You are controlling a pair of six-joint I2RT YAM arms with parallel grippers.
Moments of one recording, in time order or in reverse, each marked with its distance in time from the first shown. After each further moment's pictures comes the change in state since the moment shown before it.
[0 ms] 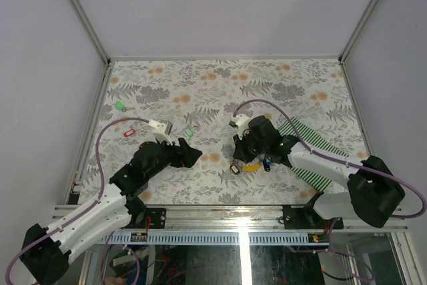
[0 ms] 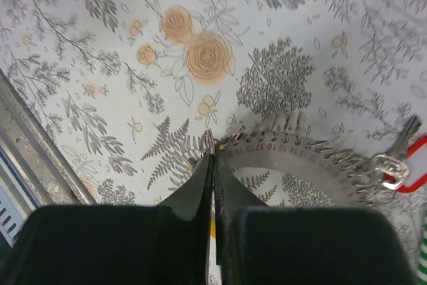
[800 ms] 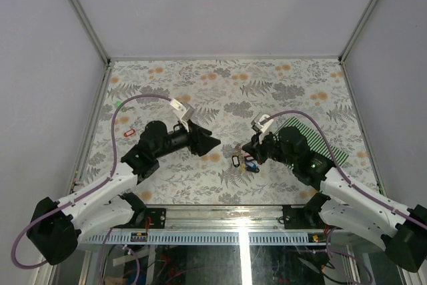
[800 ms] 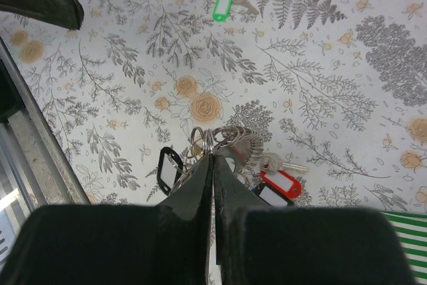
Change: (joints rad) left arm 0.000 0.279 0.231 0.291 0.363 0.201; right arm -0.002 -0.482 -0.156 0.083 0.051 -0.092
